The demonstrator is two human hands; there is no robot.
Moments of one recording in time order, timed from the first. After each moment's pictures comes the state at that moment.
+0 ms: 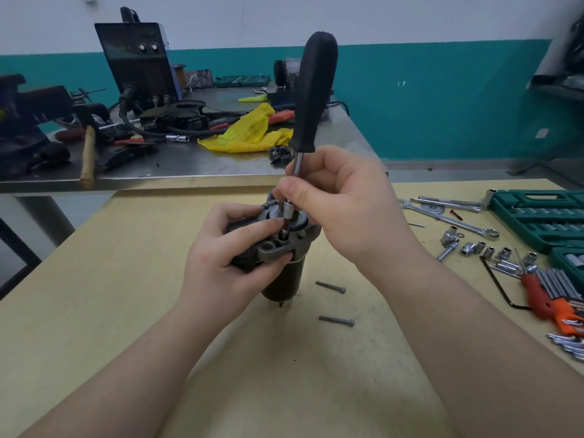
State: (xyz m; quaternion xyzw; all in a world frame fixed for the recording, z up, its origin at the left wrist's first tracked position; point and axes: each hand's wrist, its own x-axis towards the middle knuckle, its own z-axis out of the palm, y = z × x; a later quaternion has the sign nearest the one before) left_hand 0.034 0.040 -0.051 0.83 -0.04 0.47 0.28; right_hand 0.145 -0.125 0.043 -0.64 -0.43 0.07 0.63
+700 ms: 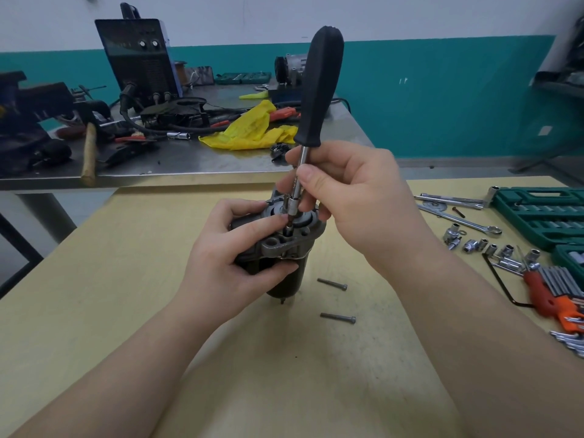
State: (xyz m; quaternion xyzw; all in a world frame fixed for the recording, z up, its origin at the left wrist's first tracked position) left_hand 0.033 0.046 -0.051 0.85 -0.06 0.44 0.26; right_hand 0.151 -0.133 0.049 -0.65 -0.44 0.07 0.62
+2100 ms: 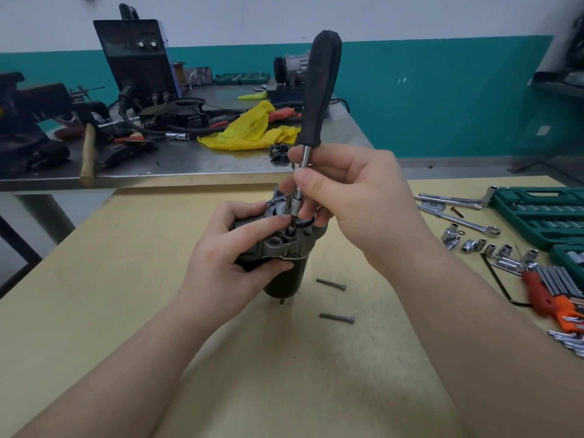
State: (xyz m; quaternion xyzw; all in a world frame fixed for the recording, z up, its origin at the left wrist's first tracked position) left_hand 0.037 0.051 -0.056 0.86 -0.07 0.44 0.25; right_hand 0.154 -0.133 0.046 -0.62 -0.43 0.09 0.65
